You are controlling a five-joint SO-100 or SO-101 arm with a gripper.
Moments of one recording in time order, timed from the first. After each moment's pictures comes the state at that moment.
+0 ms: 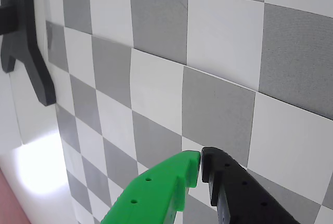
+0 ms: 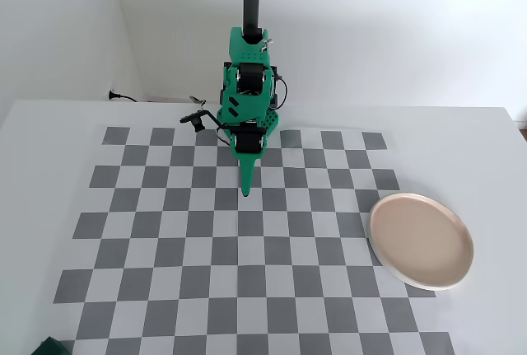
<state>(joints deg) 0.6 190.1 178.2 53.3 -2.1</state>
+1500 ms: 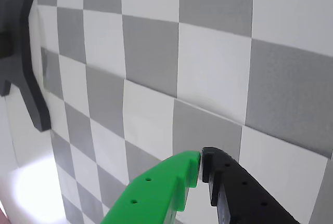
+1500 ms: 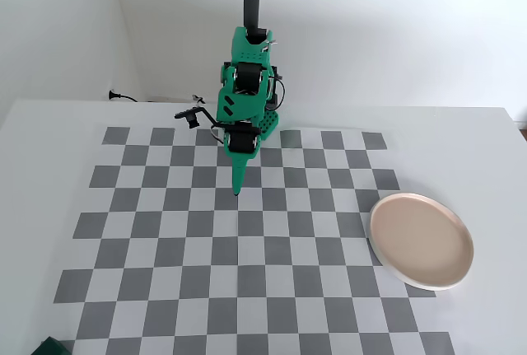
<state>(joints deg) 6.5 190.1 177.6 54.3 -6.5</state>
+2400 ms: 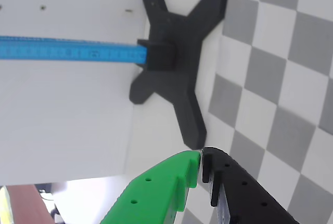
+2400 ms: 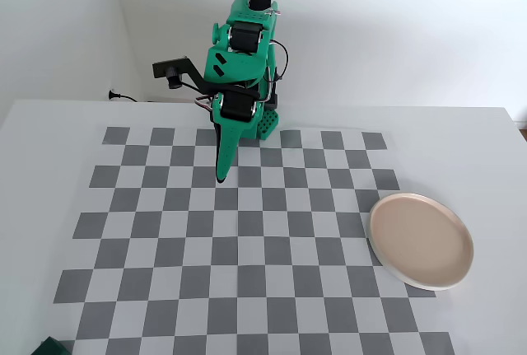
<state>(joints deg) 8.0 153.7 137.9 43.2 -16.4</state>
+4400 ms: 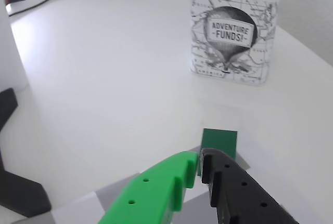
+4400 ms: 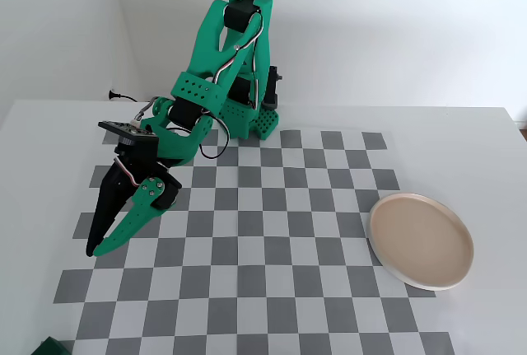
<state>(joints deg) 25.8 98.7 123.0 -7.5 -87.1</state>
